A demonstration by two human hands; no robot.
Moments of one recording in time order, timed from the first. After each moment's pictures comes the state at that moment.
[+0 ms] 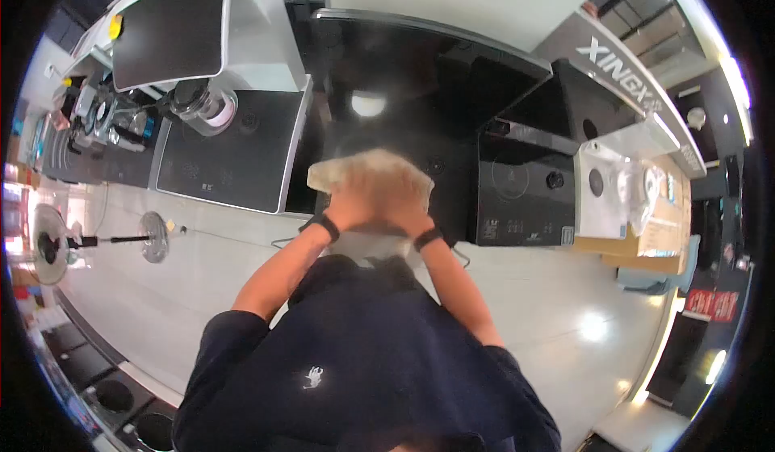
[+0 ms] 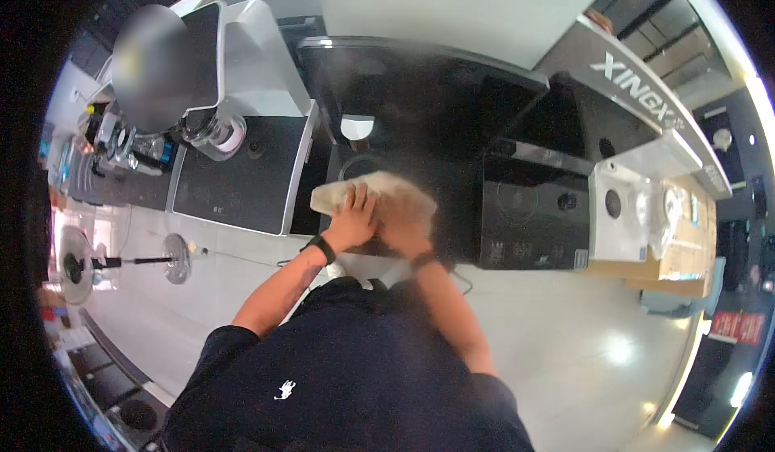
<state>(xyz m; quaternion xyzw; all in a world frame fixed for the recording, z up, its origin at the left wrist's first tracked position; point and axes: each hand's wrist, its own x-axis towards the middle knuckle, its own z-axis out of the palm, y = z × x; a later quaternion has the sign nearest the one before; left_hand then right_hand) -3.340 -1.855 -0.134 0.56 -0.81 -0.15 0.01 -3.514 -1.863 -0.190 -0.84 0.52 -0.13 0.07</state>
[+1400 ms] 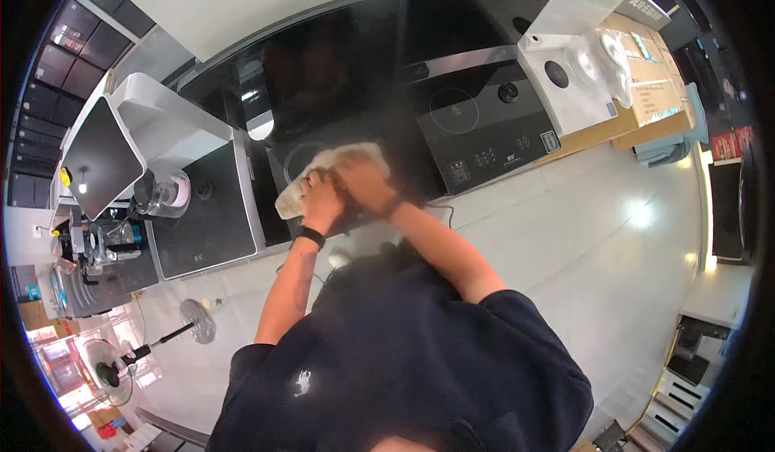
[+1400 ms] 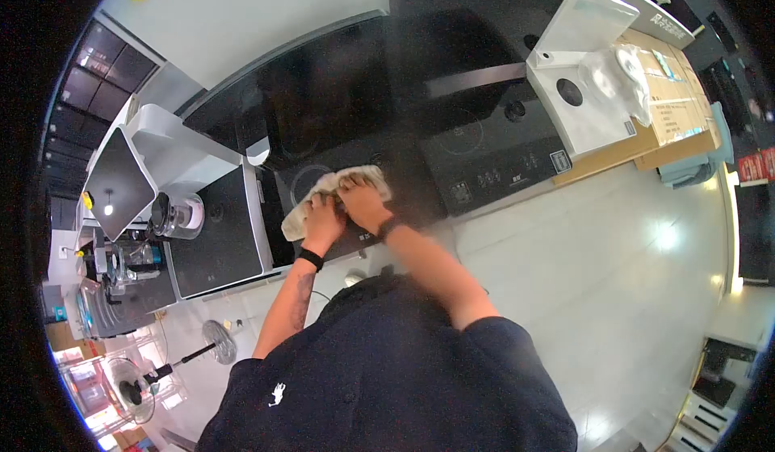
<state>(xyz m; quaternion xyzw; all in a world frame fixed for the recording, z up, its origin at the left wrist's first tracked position) -3.377 -1.871 -0.121 0.59 -0.80 -0.11 0.00 -3.528 -1.871 -0.147 -0.79 0.56 -0.23 0.10</state>
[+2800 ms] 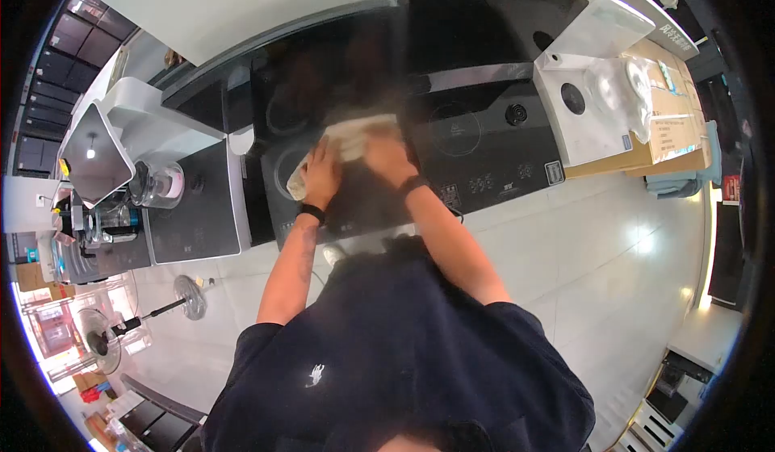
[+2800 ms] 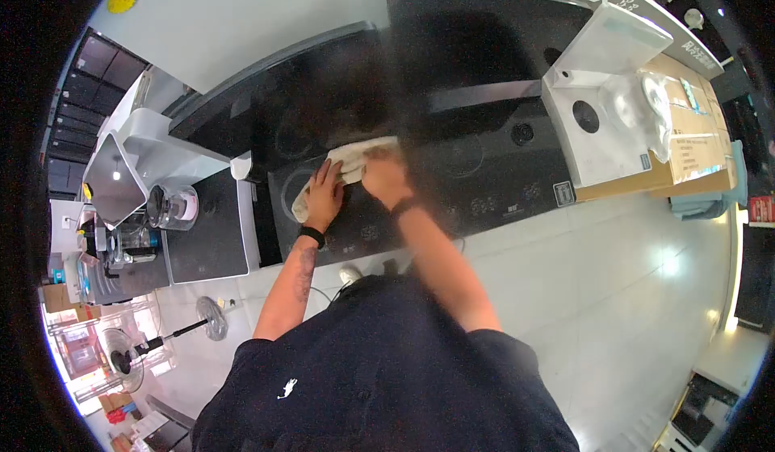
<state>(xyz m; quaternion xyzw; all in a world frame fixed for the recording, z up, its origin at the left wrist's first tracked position) -3.426 -1.929 -0.146 0.56 -0.81 -0.08 0.15 -3.619 -1.931 -0.125 -0.67 0.68 -0.16 0.23</state>
